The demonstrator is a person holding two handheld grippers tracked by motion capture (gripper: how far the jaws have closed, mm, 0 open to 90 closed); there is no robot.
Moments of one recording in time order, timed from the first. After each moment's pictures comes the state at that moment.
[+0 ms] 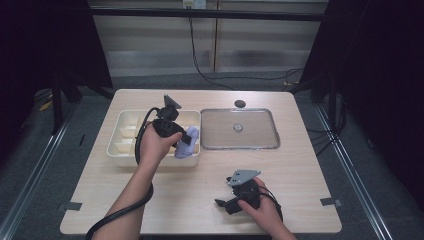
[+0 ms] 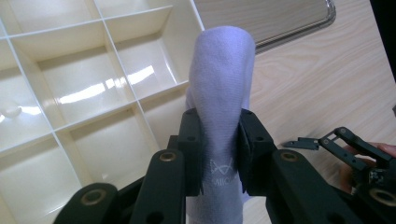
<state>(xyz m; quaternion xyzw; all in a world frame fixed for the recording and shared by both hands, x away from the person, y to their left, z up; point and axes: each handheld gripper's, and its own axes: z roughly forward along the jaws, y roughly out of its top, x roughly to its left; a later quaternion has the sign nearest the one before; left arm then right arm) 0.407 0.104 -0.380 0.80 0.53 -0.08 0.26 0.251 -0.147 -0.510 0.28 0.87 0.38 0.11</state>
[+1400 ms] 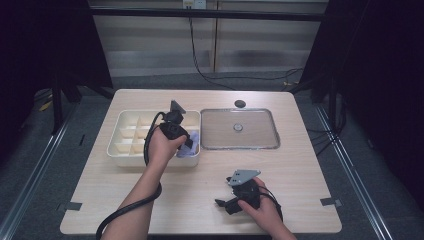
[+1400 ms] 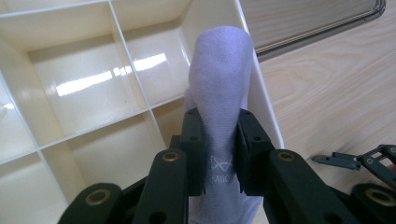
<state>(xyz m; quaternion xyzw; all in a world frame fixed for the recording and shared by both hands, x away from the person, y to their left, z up) 0.421 0.092 -0.413 0.80 0.55 -0.08 0.23 0.251 -0.147 -0.510 0.28 0.87 0.38 0.11</state>
